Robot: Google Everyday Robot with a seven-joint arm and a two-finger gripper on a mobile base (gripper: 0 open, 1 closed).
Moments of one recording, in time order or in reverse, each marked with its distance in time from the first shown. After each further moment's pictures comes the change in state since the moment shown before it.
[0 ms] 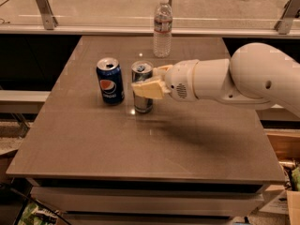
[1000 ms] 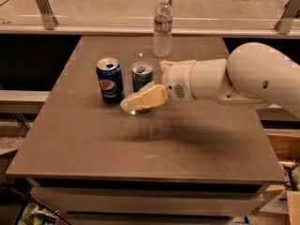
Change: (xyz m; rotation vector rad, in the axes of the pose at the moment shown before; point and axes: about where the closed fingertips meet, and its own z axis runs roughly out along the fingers) arm -0.003 0.006 0.003 -0.008 0.002 -0.009
